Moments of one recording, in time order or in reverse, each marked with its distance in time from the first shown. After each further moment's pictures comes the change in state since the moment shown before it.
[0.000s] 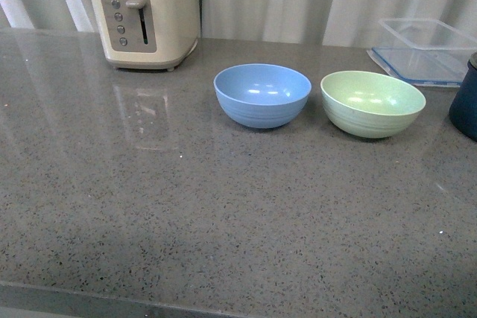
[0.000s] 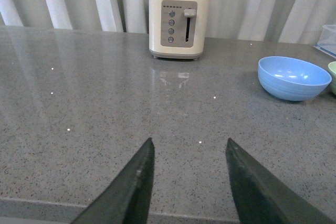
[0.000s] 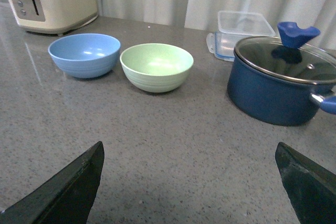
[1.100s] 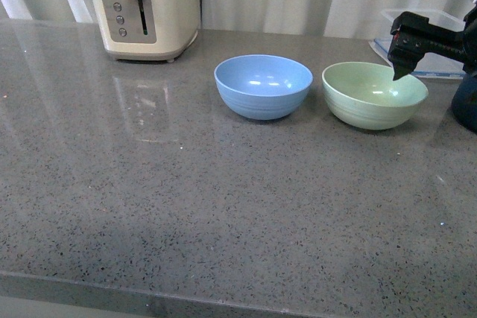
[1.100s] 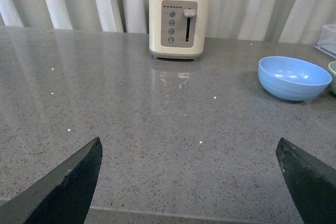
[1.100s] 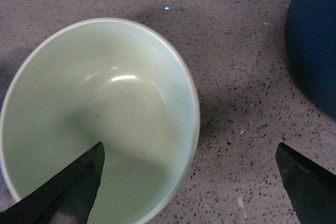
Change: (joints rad) left arm 0.000 0.000 0.000 0.000 0.000 0.003; right arm 0.102 1.697 1.209 -0.236 0.246 0.518
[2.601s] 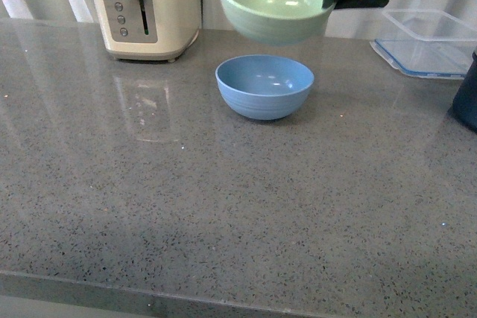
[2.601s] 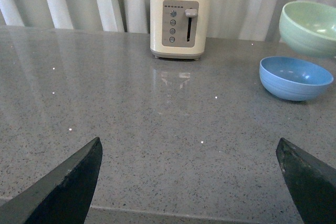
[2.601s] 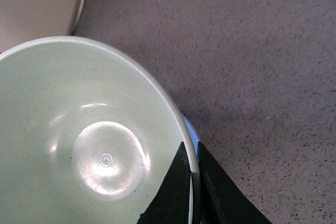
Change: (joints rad) left arm 0.000 0.000 0.000 0.000 0.000 0.000; right arm 0.239 0.122 0.325 -0.030 0.050 -0.044
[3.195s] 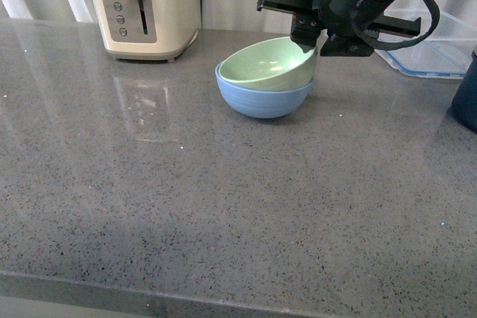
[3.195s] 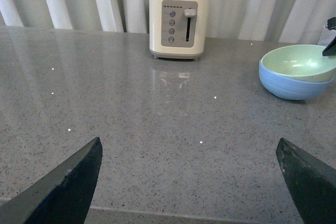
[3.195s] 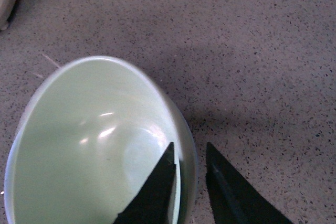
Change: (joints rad) left arm 0.000 0.000 0.000 0.000 0.000 0.000; right arm 0.007 0.088 0.012 0.011 0.008 -0.027
